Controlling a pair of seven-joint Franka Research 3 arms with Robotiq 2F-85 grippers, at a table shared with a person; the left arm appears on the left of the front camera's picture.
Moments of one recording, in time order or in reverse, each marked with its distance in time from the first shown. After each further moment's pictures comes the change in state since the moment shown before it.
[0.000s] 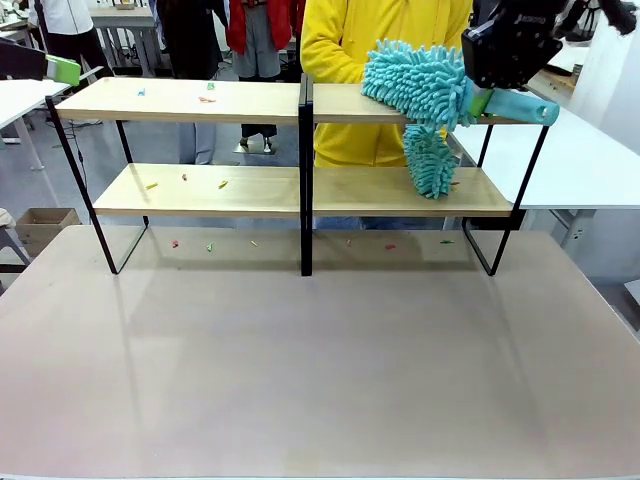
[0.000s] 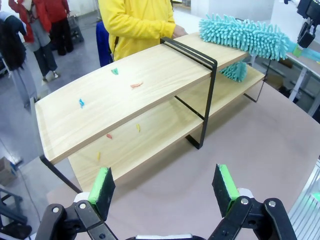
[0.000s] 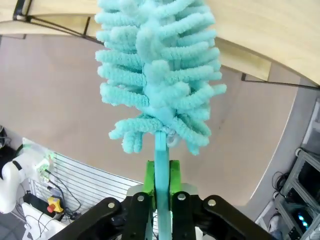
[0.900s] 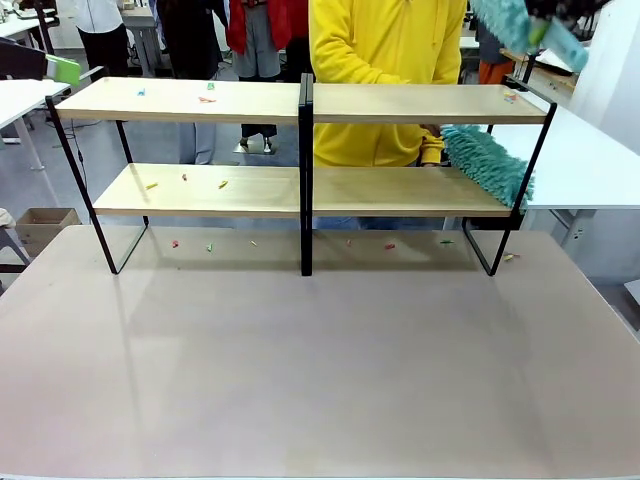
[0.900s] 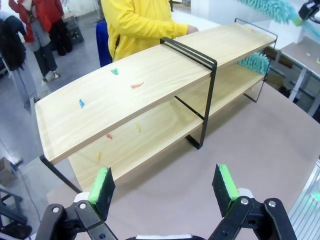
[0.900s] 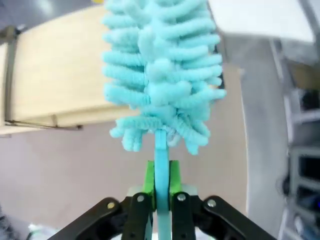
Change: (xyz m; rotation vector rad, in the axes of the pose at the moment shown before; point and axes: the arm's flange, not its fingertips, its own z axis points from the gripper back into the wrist) left arm 0.000 0.000 0.000 0.000 -0.001 0.000; right arm -0.011 -0.025 0.066 -0.194 -0.368 -0.279
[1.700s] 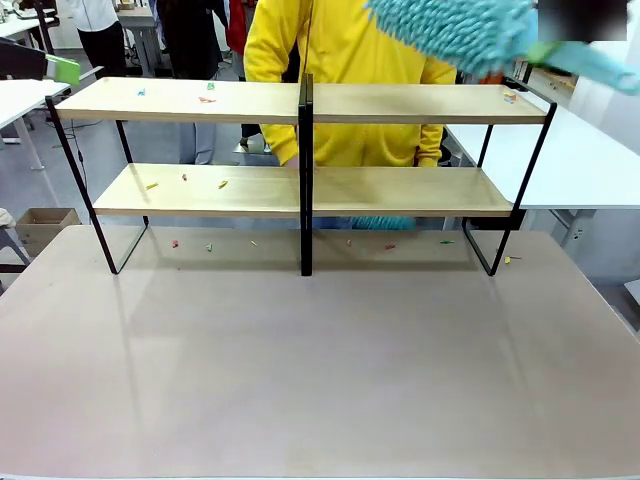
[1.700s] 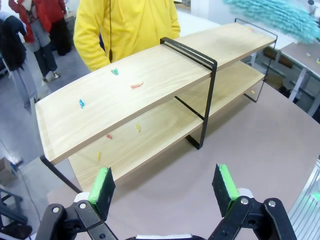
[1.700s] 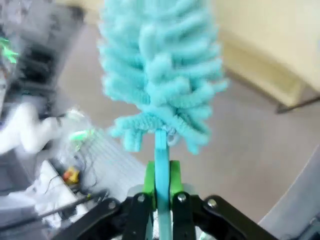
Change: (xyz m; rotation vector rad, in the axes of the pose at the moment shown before) left arm 0.000 0.000 0.000 0.000 0.000 0.000; right arm -0.046 -0.097 0.017 0.657 0.236 0.437
